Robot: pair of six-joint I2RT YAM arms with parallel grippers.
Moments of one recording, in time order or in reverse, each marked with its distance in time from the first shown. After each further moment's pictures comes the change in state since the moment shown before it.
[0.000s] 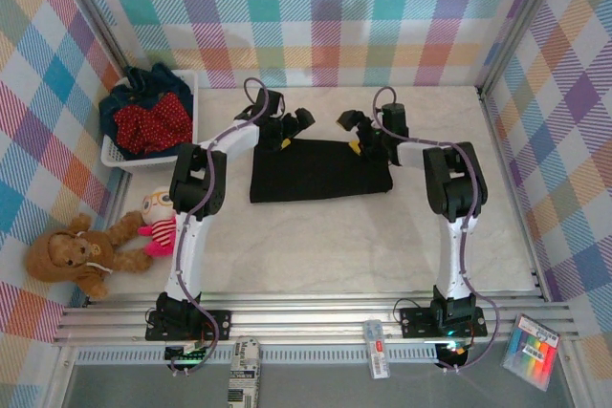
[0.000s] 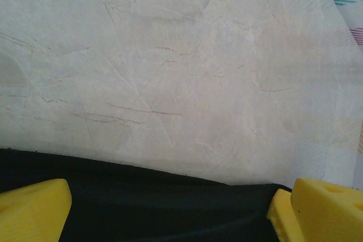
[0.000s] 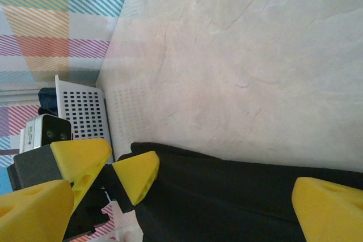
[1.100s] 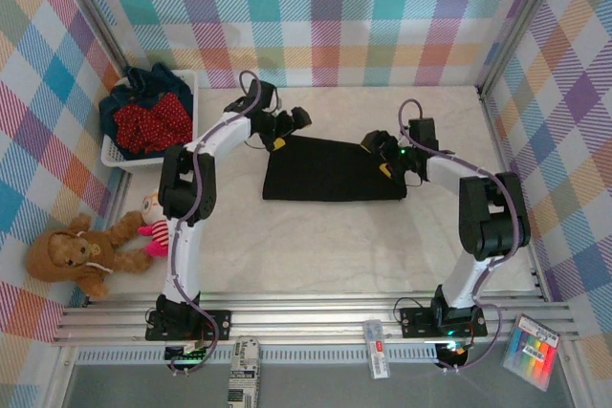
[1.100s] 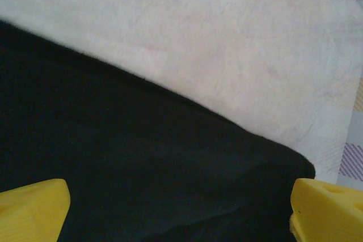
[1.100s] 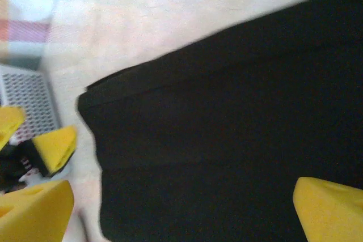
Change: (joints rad) left arm -0.006 -0.151 -0.024 -0.237 0.072 0.079; right arm -0.075 -0.434 -0.323 -0.376 0.109 -0.185
